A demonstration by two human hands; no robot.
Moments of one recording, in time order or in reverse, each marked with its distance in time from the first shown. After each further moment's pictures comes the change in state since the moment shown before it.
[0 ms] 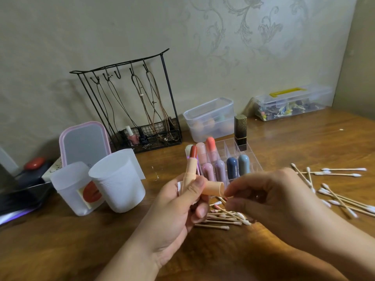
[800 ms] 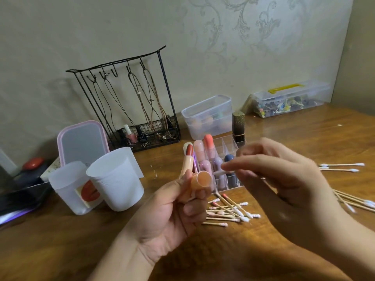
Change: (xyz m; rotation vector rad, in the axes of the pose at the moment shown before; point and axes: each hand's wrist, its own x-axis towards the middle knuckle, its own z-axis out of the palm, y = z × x) left_hand 0.016 -0.007 -0.022 -0.459 -0.497 -0.125; right_hand 0.000 0.004 -0.003 -0.032 0.327 -0.440
